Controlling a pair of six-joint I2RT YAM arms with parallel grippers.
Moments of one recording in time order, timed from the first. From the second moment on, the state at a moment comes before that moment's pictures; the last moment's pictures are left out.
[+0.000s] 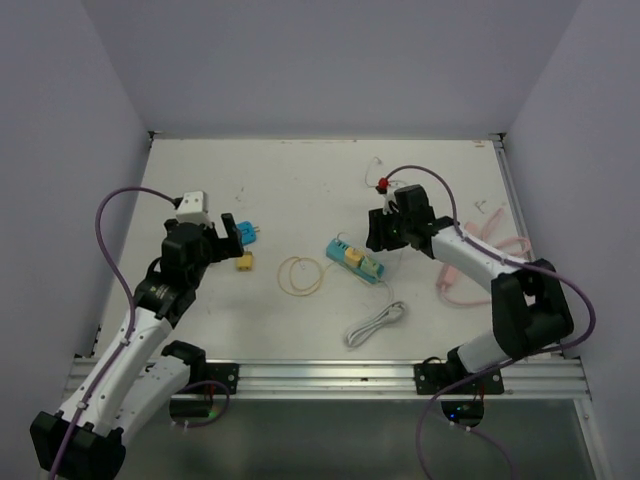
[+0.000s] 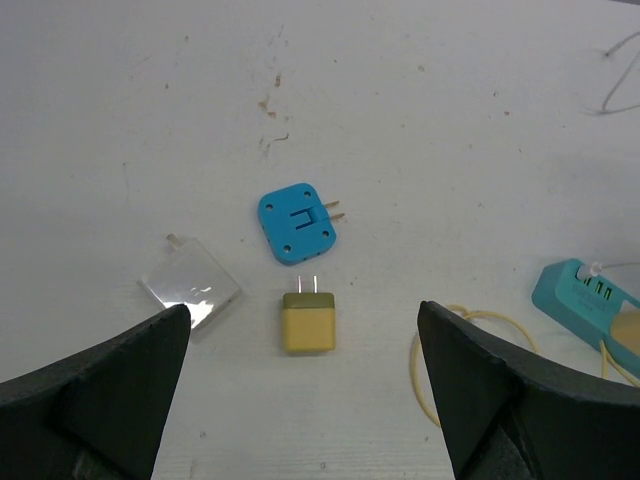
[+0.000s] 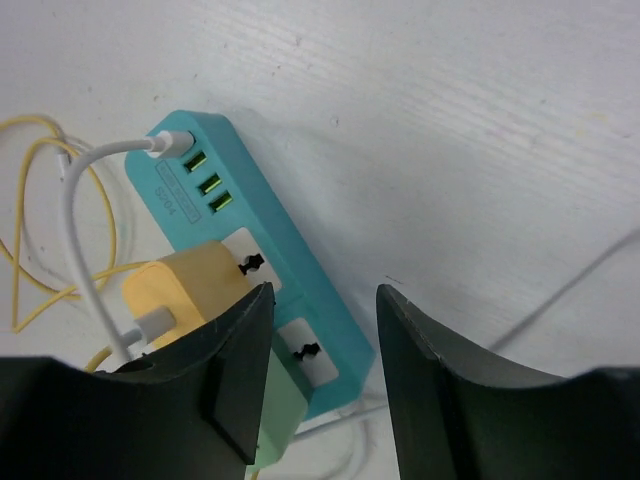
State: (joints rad) left arm -0.32 0.74 0.64 -0.32 -0.26 -0.30; right arm 0.39 1.57 0.92 -0.25 -0.21 0.18
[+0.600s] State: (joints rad) left arm -0.53 1.27 0.75 -0.19 -0.04 -0.55; right arm 0.39 1.17 0.75 -0.37 -0.03 0.28
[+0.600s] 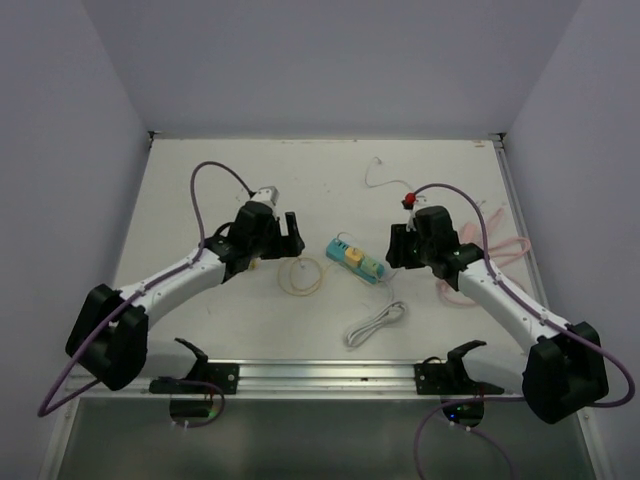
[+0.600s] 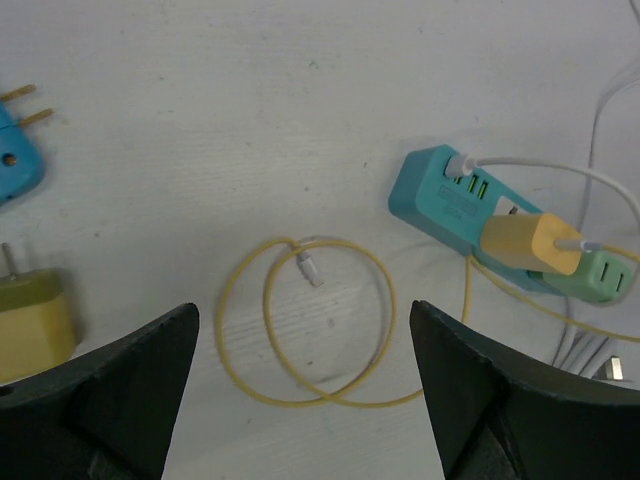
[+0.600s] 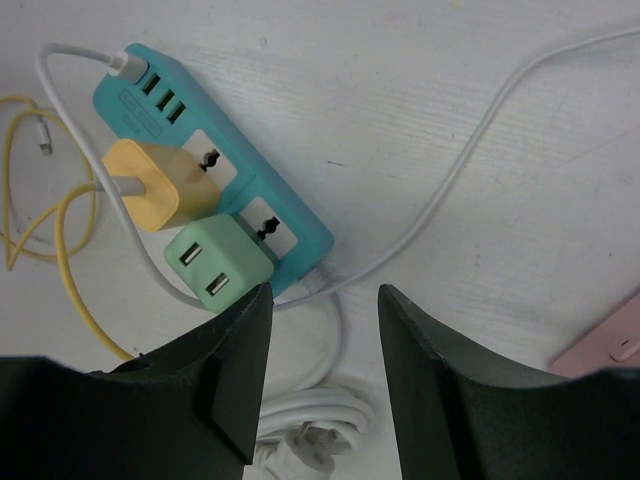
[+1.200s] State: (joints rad) left arm -0.70 1.71 1.00 -0.08 -0.11 -0.65; right arm 0.44 1.15 0.71 -0.37 -0.08 0.29
